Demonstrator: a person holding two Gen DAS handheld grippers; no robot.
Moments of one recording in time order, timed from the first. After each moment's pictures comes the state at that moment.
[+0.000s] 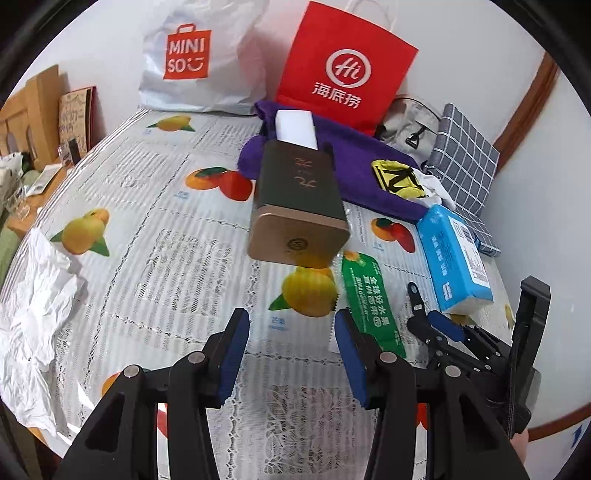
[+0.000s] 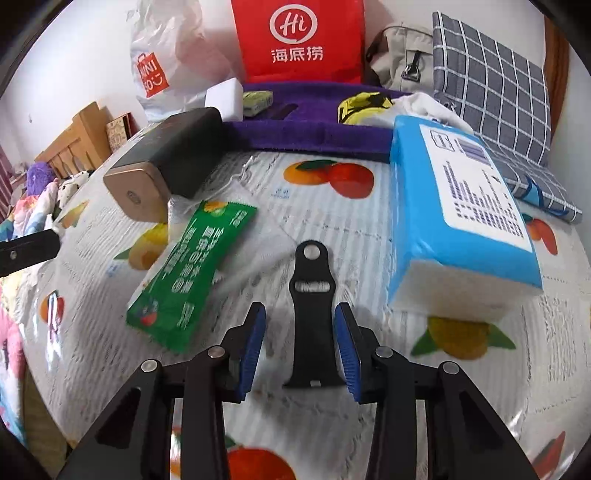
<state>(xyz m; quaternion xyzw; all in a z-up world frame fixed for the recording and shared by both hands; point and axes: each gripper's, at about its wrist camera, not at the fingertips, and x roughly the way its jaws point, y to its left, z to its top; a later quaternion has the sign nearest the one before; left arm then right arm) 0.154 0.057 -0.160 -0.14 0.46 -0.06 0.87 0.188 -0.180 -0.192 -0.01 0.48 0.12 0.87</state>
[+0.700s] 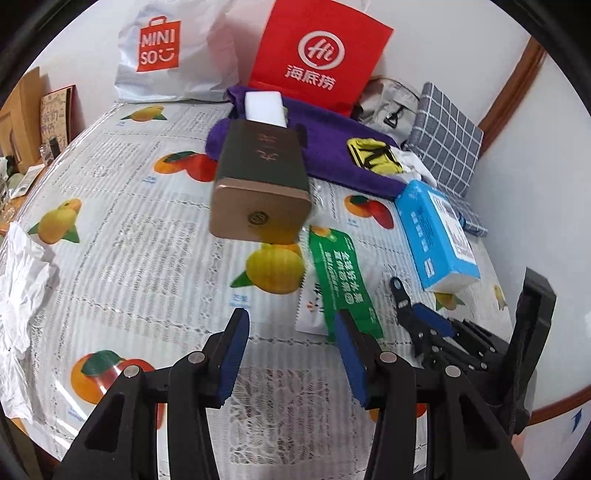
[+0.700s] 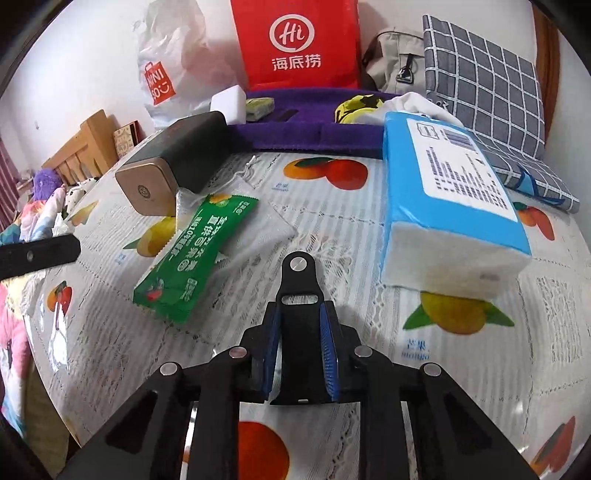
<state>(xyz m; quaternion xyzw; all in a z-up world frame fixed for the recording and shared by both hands) 0.147 0.025 -0.167 -0.12 0.48 -0.10 0.86 0.169 -0.191 -0.193 0.00 0.46 0.13 0.88</state>
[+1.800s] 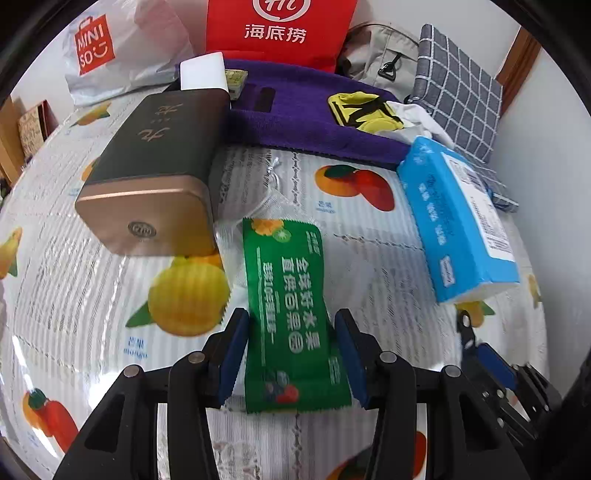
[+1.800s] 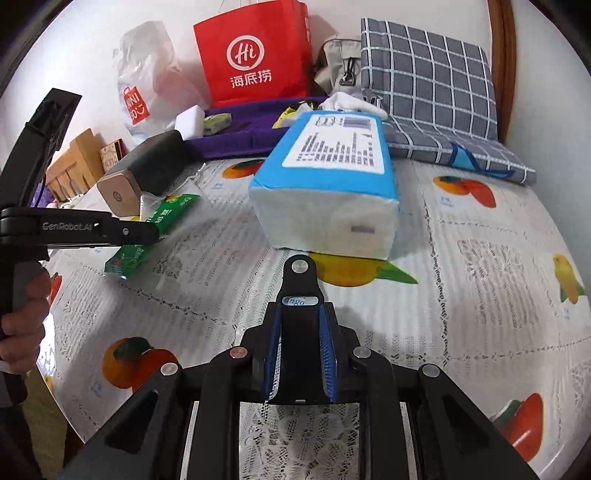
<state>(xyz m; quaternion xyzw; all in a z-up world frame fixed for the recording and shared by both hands) 0.207 -0.057 -0.204 -0.06 0.52 -0.07 0.85 0.138 -0.265 -0.193 0.02 0.44 0.10 0.89</state>
